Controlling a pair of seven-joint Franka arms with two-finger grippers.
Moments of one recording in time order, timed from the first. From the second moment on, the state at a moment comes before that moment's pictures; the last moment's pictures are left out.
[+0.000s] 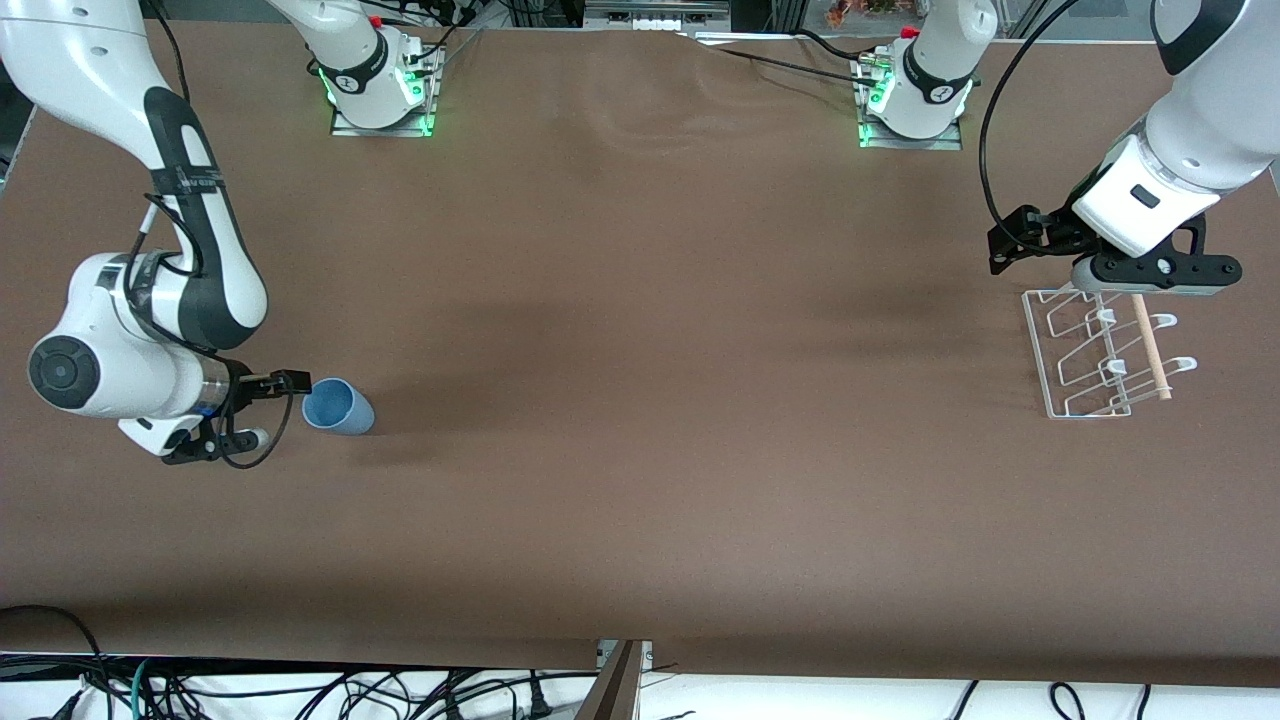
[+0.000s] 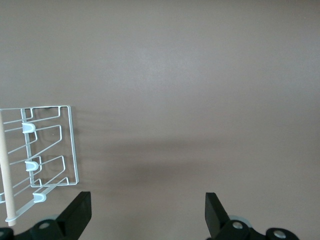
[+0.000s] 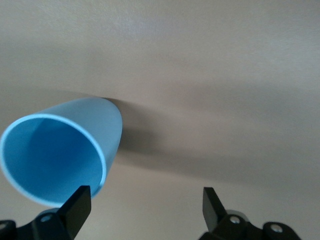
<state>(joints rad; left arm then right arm) -0.09 -0.01 -0.05 -1.72 -0.02 1.69 -0.13 -0.01 0.58 -0.02 -1.65 0.00 2.03 -0.21</state>
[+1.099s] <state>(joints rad) -0.09 -0.01 -0.05 -1.72 -0.02 1.69 -0.13 0.05 0.63 -0.02 -1.65 0.00 2.06 -0.02</state>
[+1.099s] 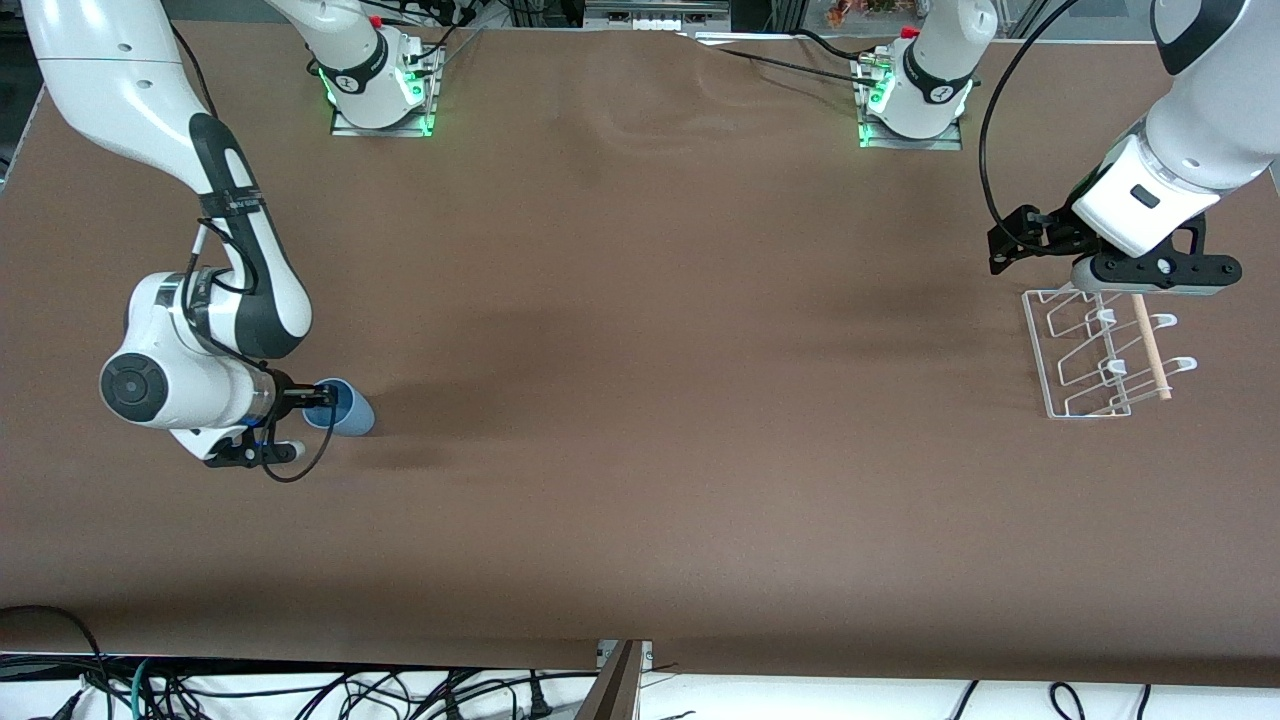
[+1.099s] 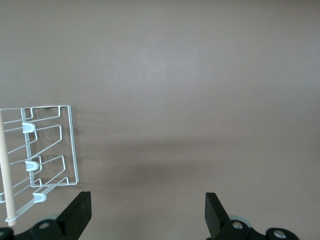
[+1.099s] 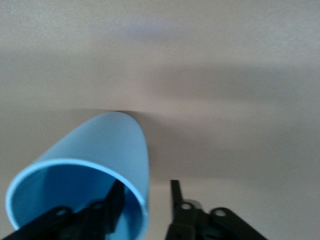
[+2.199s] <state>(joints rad) -0.10 0.02 -0.08 -1.72 -0.02 1.68 -0.13 0.25 0.63 0.00 -1.38 0.45 1.73 0.47</state>
